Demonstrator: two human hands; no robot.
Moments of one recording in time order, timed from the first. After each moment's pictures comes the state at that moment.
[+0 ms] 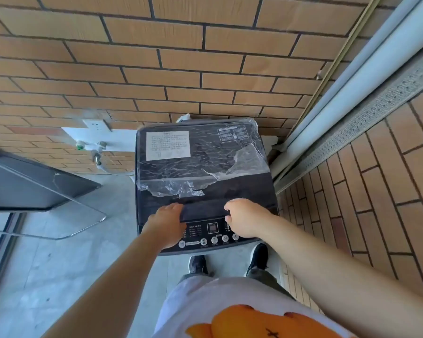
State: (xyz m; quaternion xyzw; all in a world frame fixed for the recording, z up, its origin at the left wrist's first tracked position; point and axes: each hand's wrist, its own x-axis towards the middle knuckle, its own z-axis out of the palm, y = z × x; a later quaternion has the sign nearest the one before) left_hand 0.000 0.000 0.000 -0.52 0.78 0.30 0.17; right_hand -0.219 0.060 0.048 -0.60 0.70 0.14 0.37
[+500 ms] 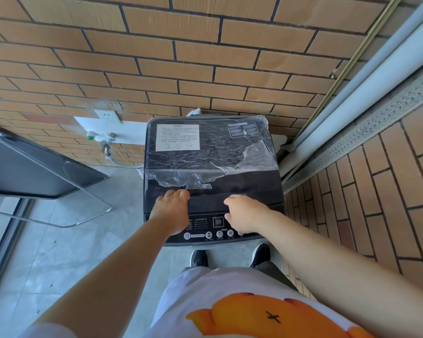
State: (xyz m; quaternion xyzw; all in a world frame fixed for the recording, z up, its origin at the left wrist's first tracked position) left_hand 0.002 0.000 -0.005 -0.51 0.82 0.22 0.13; right_hand -0.202 0.057 0.038 -0.63 0.67 0.19 0.34
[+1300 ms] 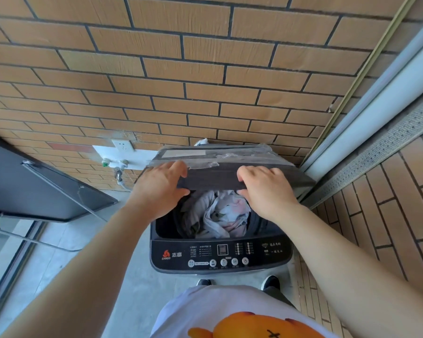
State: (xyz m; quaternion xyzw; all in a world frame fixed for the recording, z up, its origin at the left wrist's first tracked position) left_hand 0.012 -0.061 0.130 -0.49 0.86 0.12 -0.07; right_hand -0.238 0.013 0.123 -0.73 0.69 0.01 0.02
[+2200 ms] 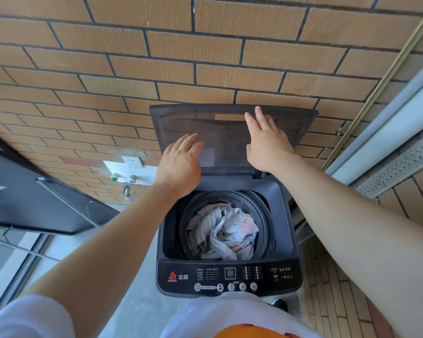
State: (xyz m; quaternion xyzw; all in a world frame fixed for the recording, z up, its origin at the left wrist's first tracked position) left_hand -0.026 -0.140 0.136 -0.48 0.86 0.03 -0.15; right_hand -0.254 -0.117 0.181 -0.66 0.75 -0.03 0.04
